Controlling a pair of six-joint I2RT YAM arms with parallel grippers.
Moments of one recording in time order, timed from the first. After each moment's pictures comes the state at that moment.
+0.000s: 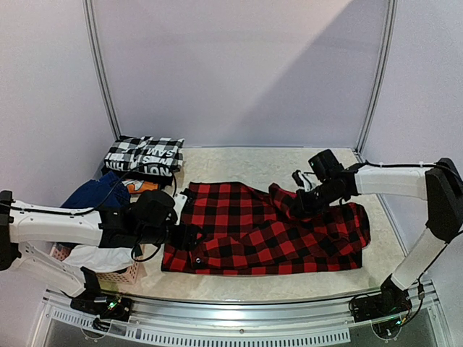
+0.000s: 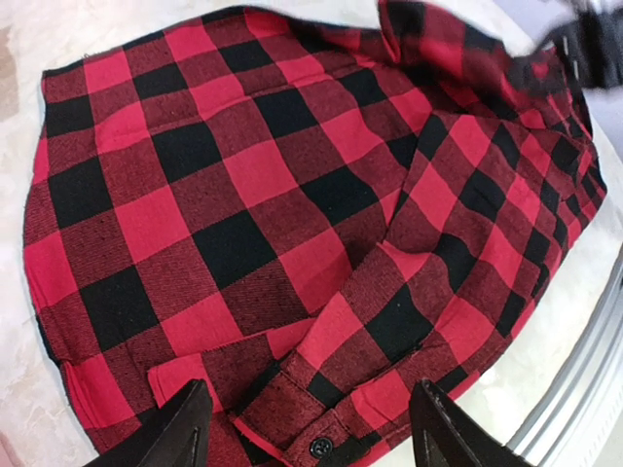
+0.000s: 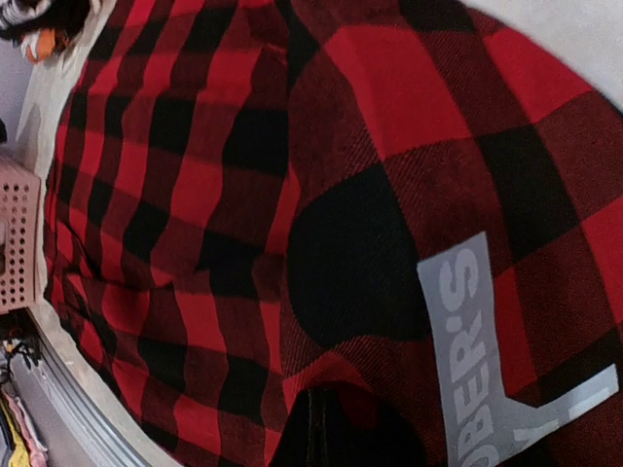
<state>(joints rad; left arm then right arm) -0.98 1.25 0.62 -0.12 -0.15 -0.47 0.53 1.64 1.04 -0.41 -0.32 0.41</state>
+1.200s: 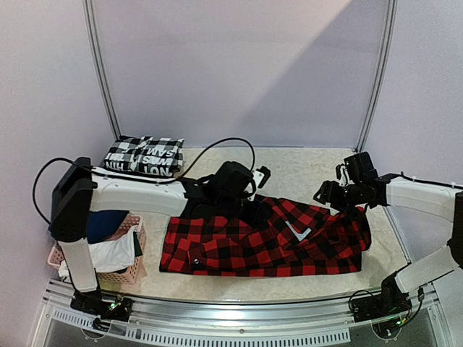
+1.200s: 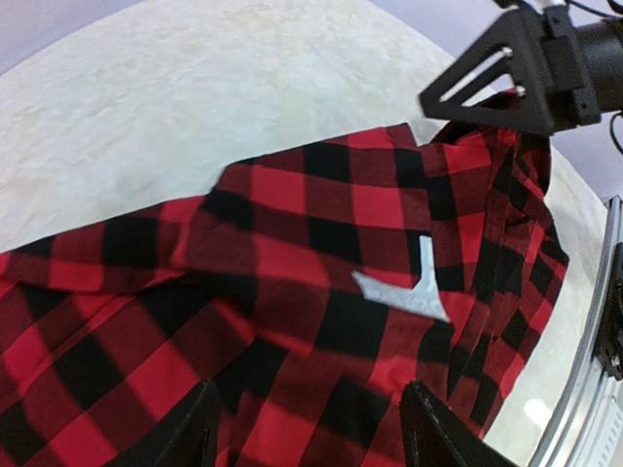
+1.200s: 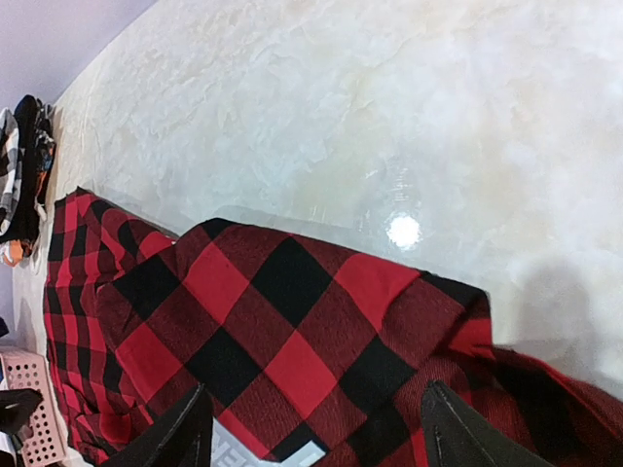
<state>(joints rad) -1.05 1.88 1.30 -0.08 -0.09 -0.33 0.35 1.35 0.79 -0.30 -0.11 0.64</state>
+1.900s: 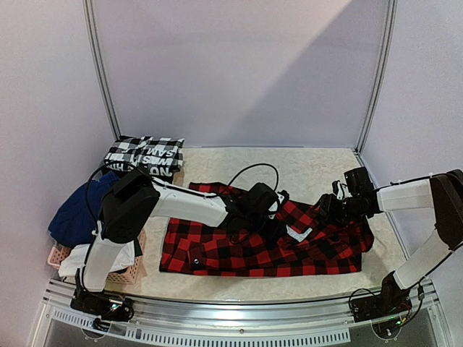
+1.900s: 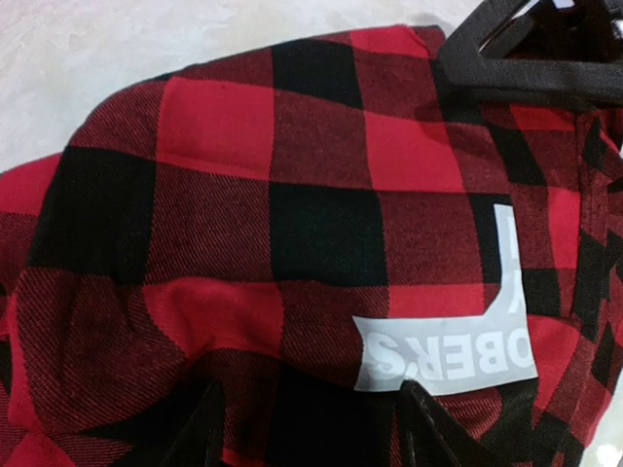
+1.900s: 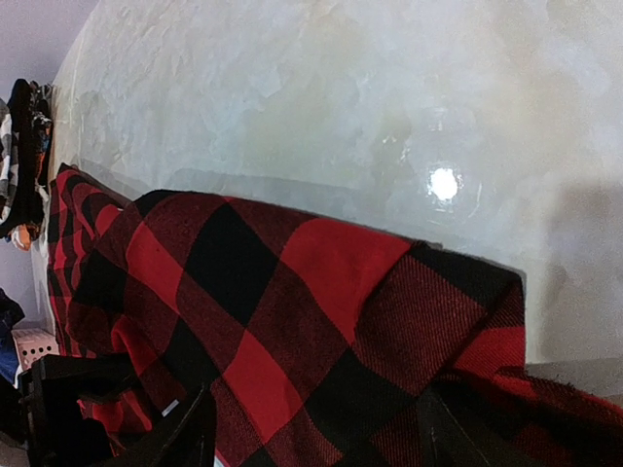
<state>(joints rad) -1.07 2.29 1.58 -0.07 -0.03 -0.32 0.25 1.53 0.68 -0.08 -0.34 0.65</state>
